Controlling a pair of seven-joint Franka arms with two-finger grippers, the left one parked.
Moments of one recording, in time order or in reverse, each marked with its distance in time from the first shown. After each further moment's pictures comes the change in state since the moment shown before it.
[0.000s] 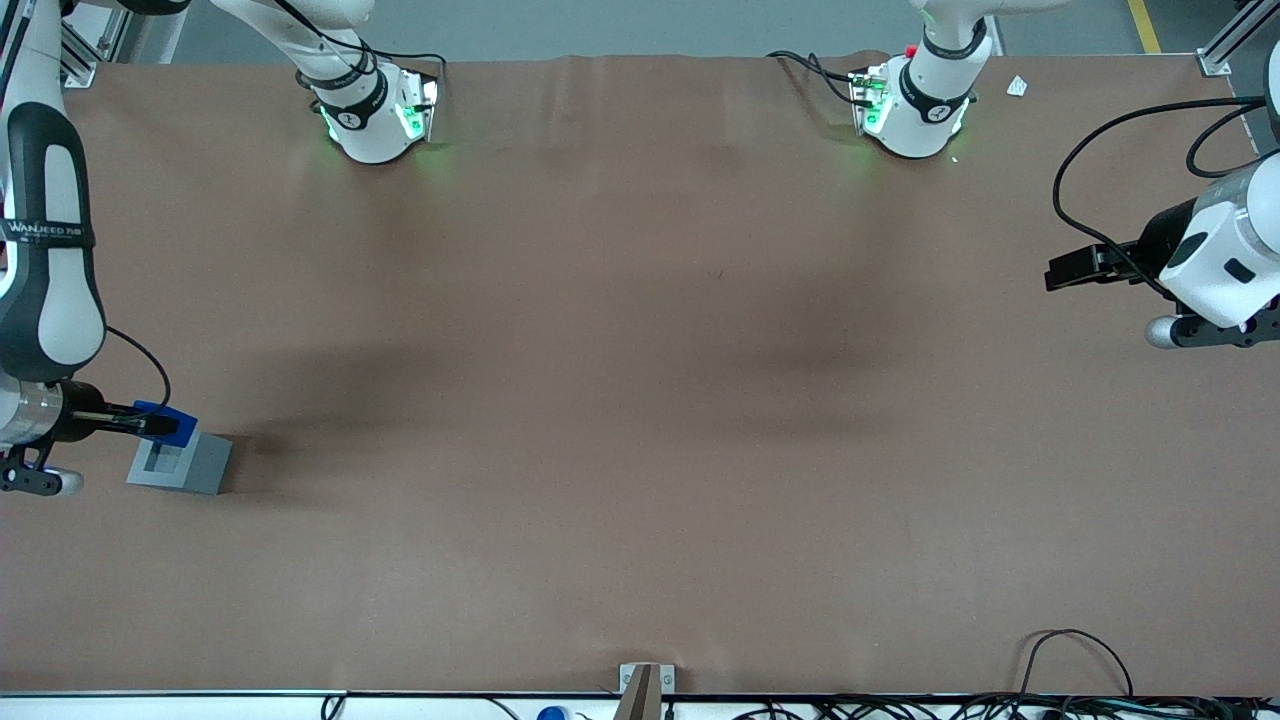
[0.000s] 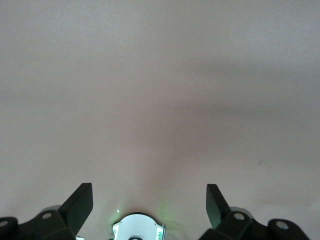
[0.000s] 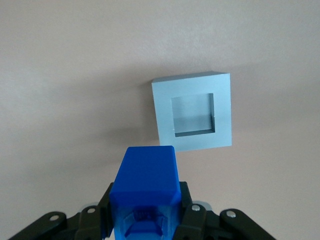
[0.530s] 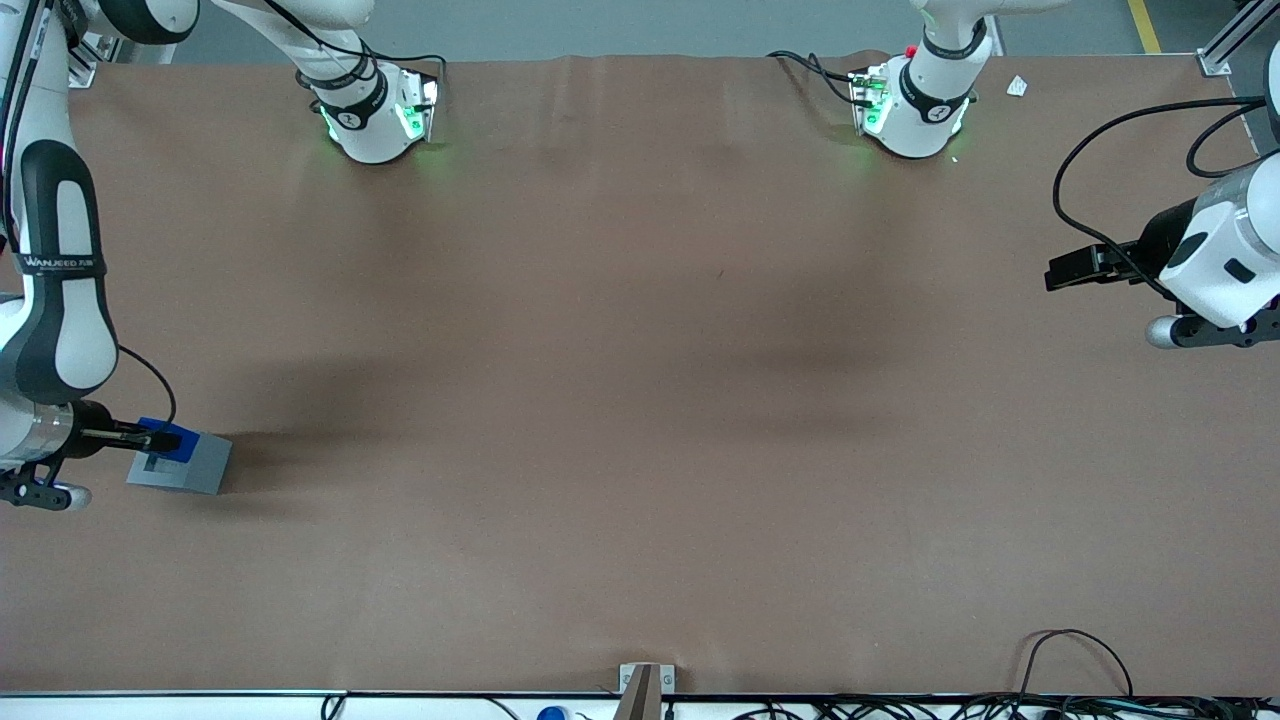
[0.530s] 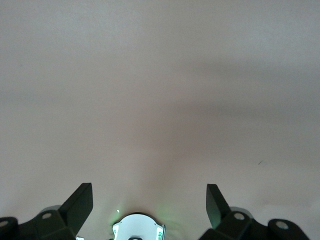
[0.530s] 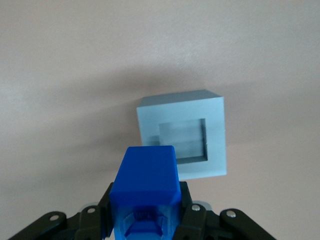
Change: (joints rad) arm -0.021 0.079 -0.002 0.055 -0.001 0.058 -0.022
